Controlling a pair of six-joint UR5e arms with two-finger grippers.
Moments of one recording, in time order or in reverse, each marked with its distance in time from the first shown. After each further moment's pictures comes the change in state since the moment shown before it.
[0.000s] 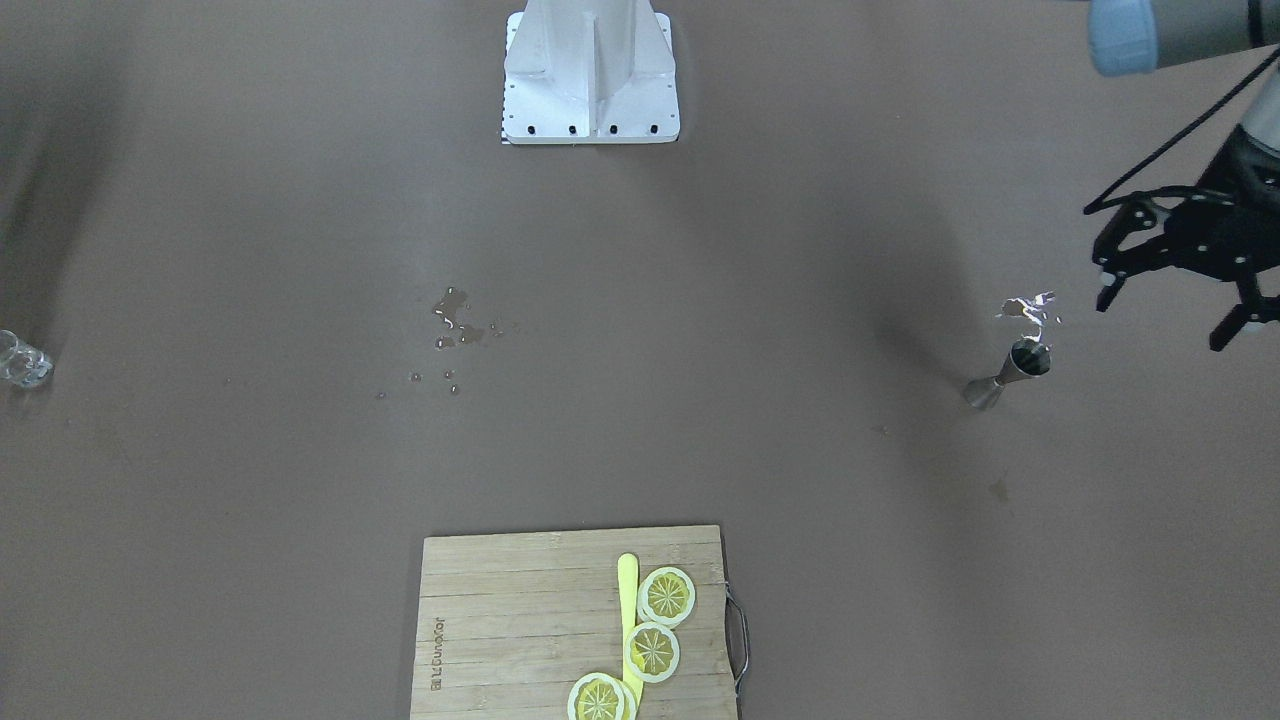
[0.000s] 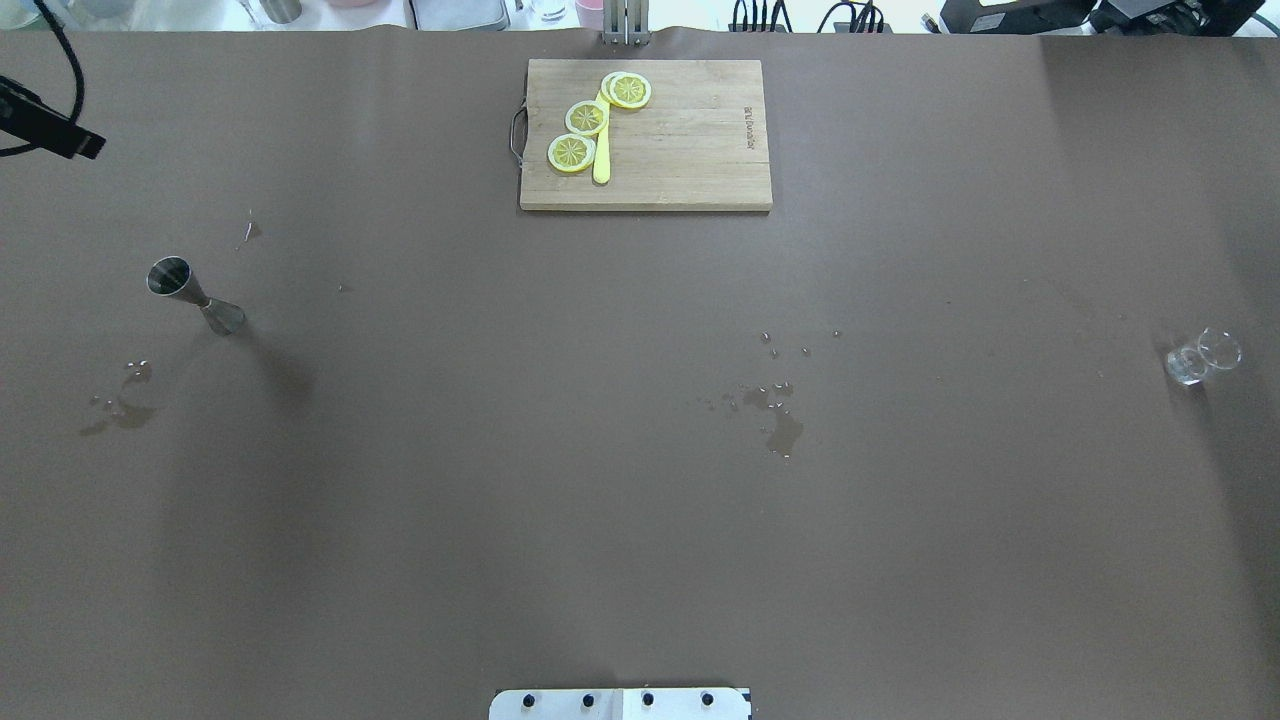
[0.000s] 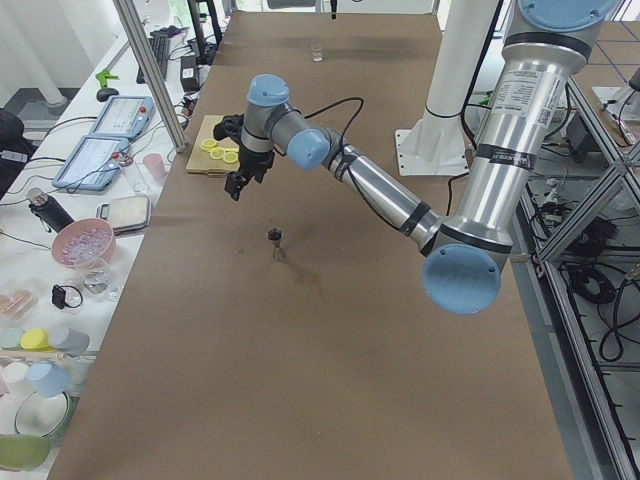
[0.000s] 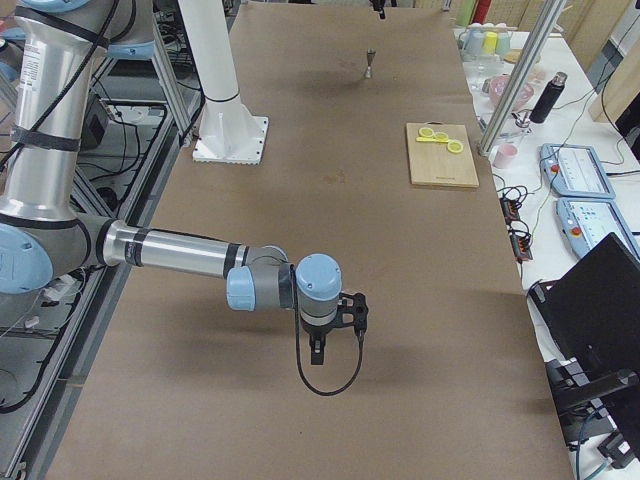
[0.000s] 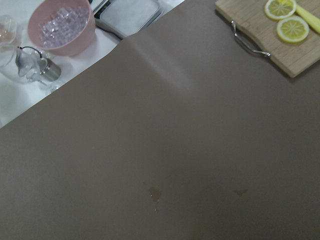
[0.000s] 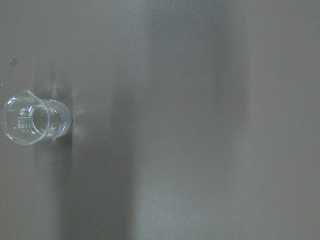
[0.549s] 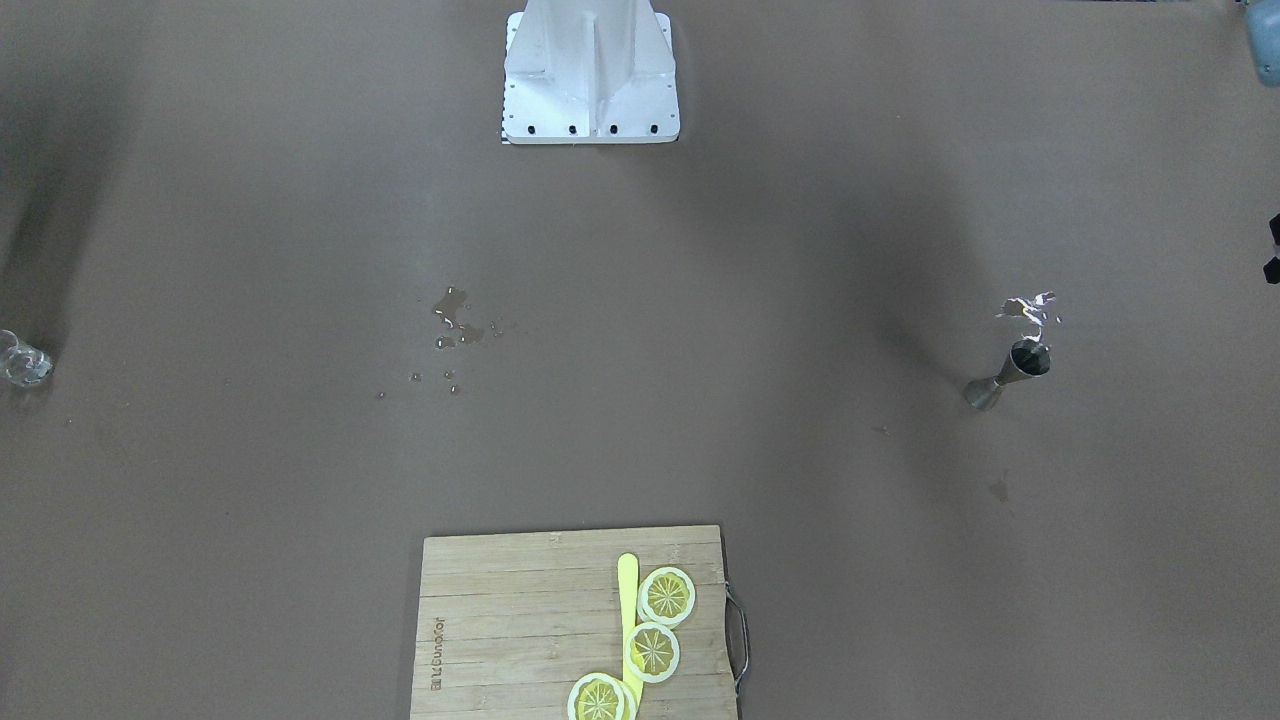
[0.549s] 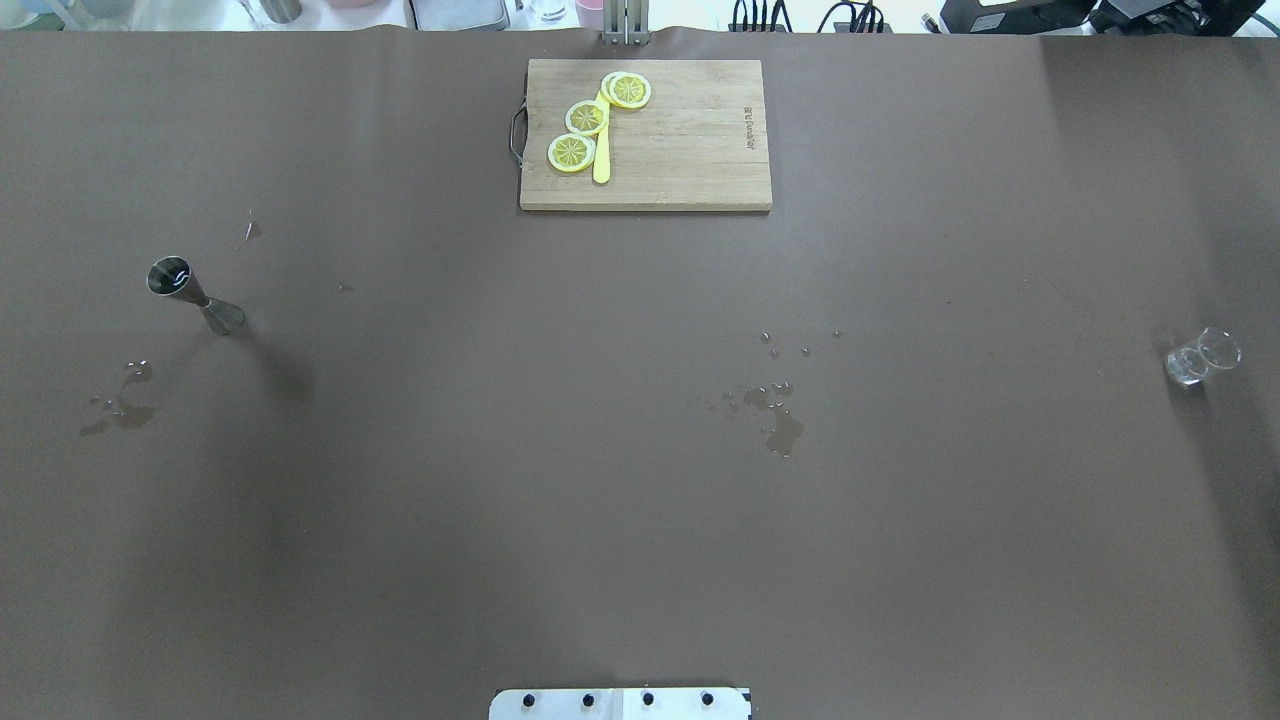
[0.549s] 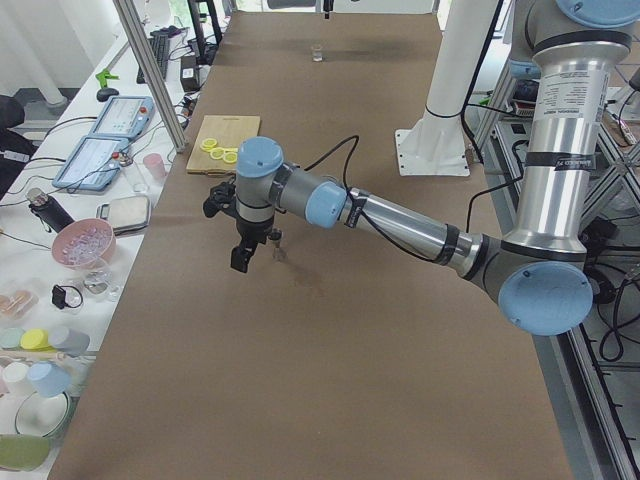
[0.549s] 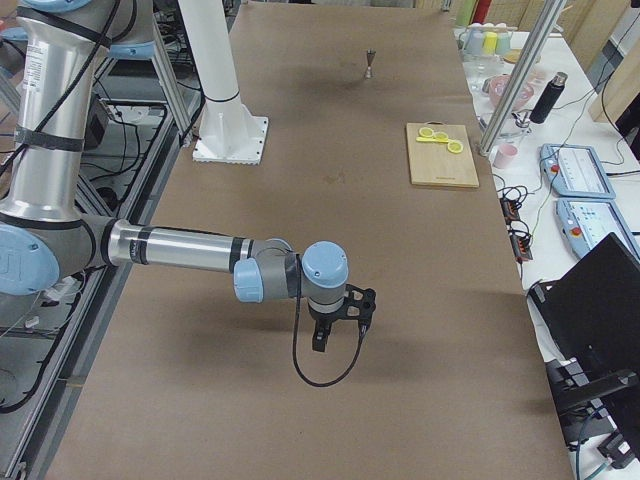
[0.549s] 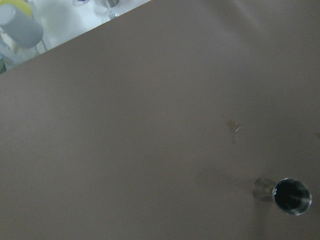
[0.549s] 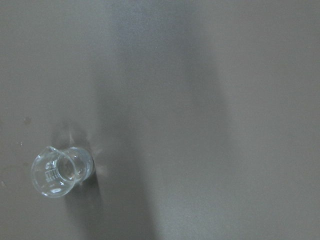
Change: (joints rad) left arm -0.186 0.208 0.050 0.050 -0.128 0.083; right arm -0.027 0.021 0.027 0.034 -0.001 0.304
